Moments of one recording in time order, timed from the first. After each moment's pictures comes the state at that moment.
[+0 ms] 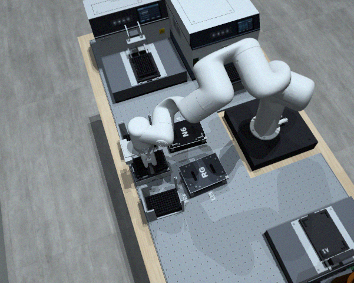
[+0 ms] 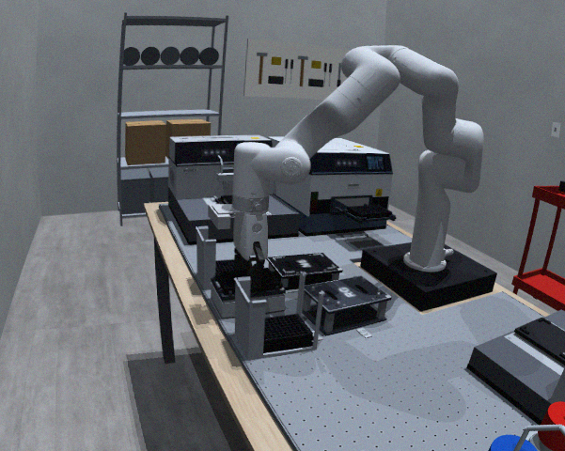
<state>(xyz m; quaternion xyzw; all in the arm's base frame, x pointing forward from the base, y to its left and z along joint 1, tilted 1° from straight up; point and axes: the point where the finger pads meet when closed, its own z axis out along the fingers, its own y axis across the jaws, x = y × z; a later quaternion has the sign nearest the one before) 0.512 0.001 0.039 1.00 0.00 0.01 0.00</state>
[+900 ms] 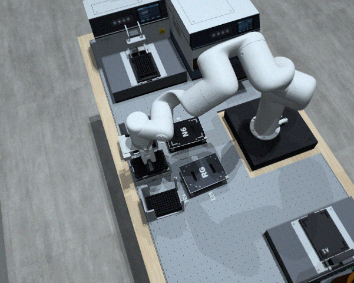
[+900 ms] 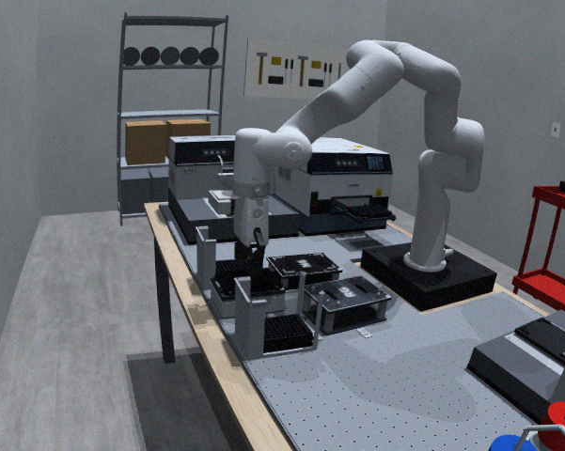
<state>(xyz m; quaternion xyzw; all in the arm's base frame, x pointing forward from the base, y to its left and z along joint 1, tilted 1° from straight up) 0.512 0.001 0.068 1.00 0.00 0.01 0.00</state>
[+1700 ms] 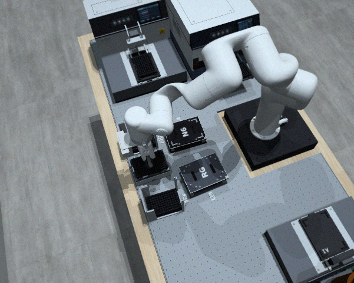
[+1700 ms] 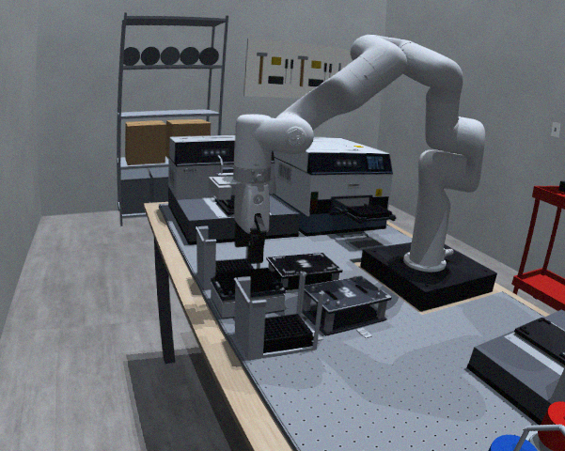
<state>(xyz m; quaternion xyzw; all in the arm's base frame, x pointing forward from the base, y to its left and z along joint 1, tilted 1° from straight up) 0.511 0.001 0.097 1.00 0.00 0.01 0.00</state>
